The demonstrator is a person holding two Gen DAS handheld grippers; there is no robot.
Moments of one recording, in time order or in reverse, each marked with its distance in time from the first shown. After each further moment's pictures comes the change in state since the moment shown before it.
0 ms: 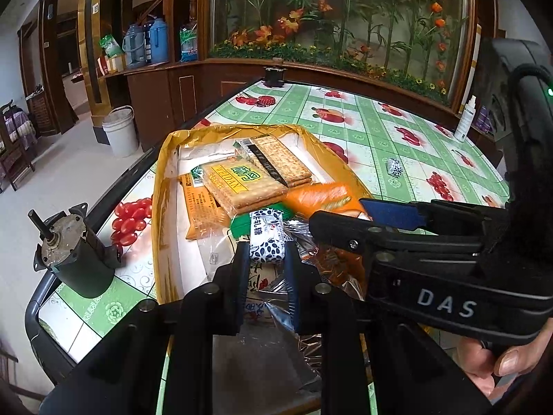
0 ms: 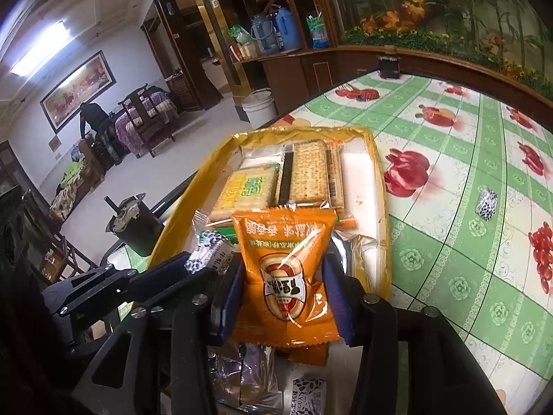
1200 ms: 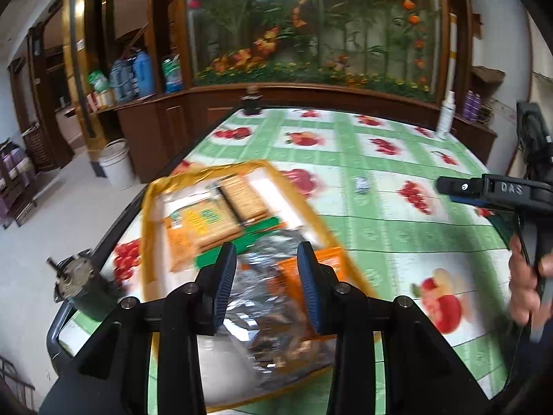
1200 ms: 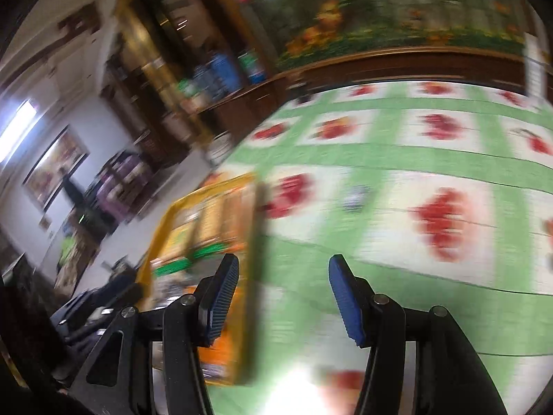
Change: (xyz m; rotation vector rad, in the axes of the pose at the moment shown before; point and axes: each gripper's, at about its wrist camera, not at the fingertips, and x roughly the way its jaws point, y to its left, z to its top) left arm -0.034 -0.049 0.018 0.124 -0.080 -0.006; right arm -0.122 -0.157 -0.029 0.358 -0.148 -0.115
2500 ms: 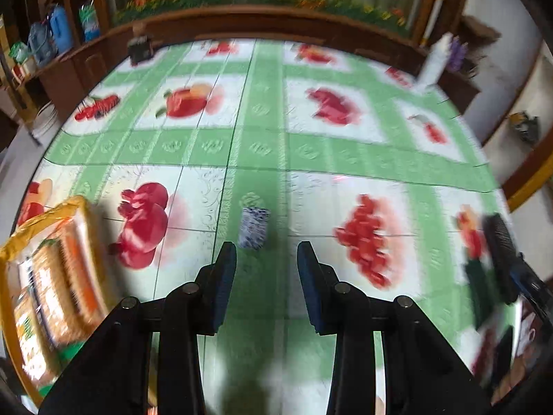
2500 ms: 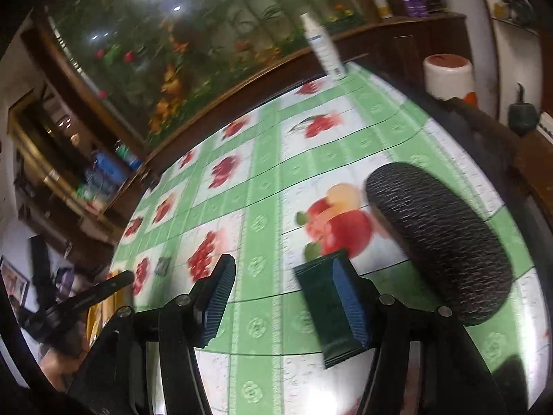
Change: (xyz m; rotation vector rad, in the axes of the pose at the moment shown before) left arm 0.183 -0.126 0.095 0.042 0.399 -0.145; right arm -0.094 -0.165 -0.013 0.383 -0.141 -0.289
